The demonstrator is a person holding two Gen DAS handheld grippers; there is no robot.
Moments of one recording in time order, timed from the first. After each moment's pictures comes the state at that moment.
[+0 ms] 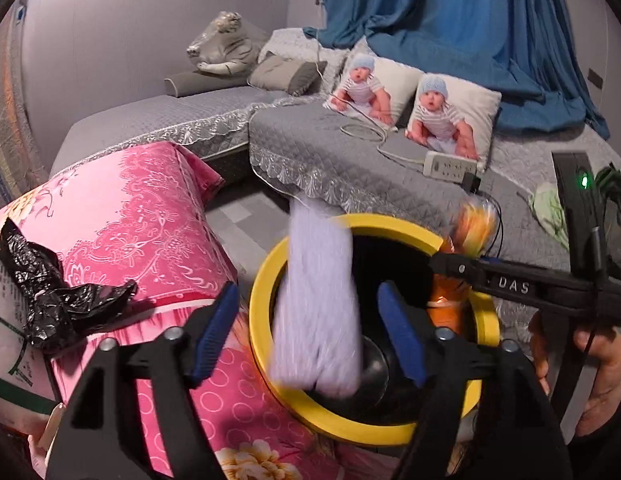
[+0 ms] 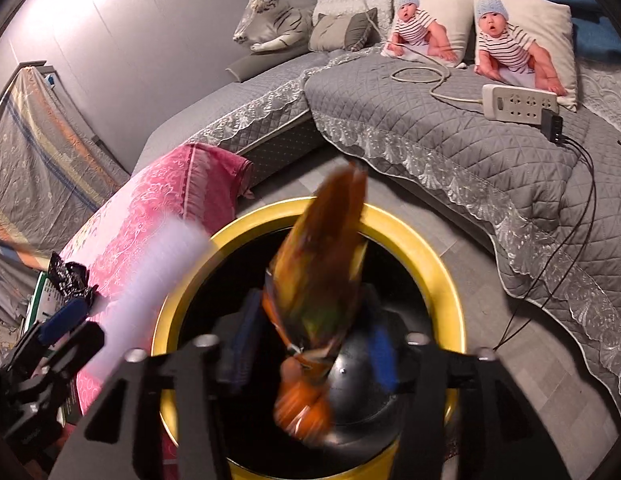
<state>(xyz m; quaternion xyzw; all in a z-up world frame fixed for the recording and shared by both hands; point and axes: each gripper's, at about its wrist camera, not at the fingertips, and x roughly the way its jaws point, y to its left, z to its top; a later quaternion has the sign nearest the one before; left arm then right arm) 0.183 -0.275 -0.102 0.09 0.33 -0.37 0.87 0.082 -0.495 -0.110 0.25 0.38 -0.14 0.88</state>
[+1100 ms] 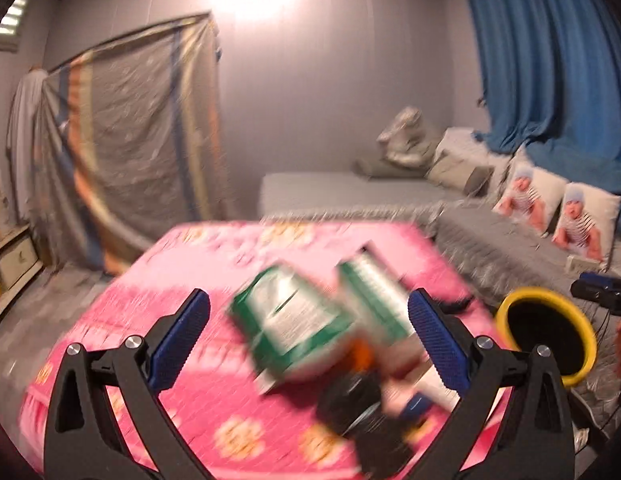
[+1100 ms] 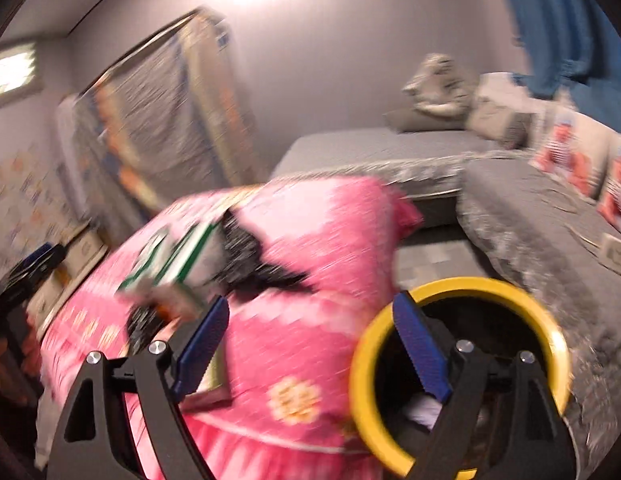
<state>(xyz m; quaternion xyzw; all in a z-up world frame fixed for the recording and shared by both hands) 0.110 0.046 -0.012 0.03 0.20 -0.08 0.98 0.075 -0.313 -0.013 0.08 0.30 0.11 0.94</state>
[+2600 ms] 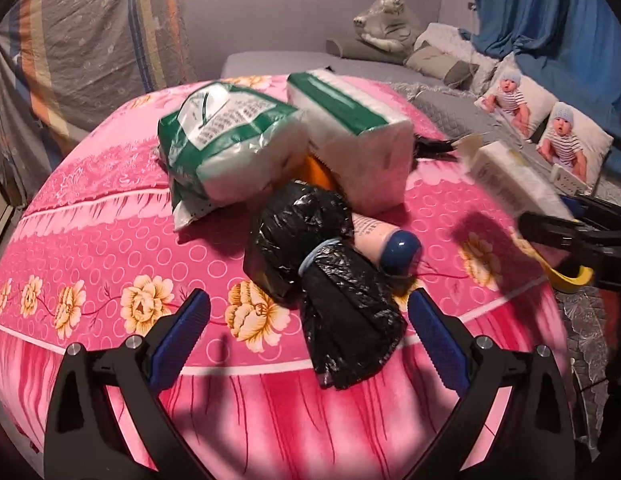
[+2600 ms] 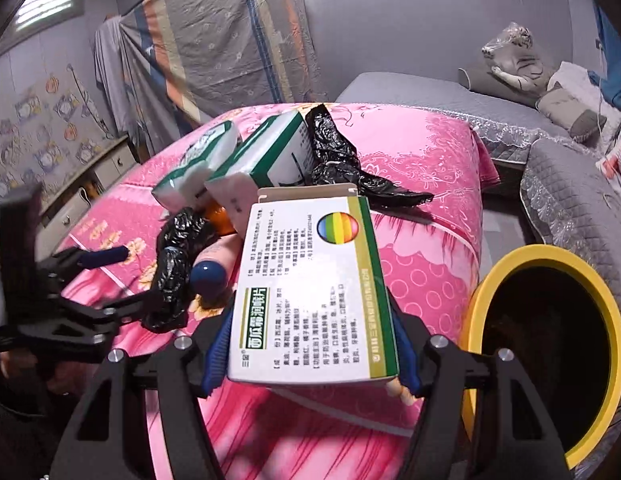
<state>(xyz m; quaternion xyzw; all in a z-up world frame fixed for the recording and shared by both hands) 0.126 0.008 -0.126 0.04 0.40 -0.13 0.91 0.095 -0.225 -0.066 0.02 0.39 0.18 0.90</state>
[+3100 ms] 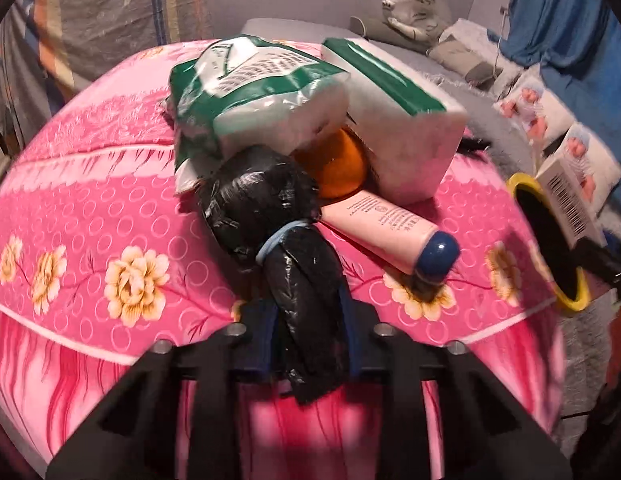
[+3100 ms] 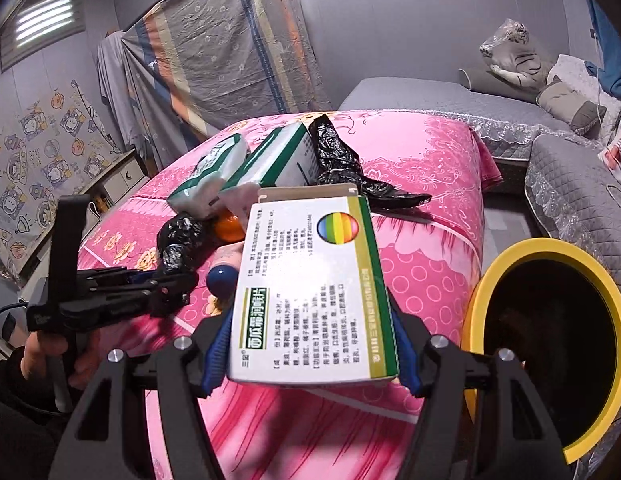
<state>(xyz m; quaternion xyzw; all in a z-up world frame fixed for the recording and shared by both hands) 0.145 0.033 -0.137 -0.04 0.45 -0.12 0.89 0.082 -0.232 -0.058 0.04 0.38 0.19 0.90</state>
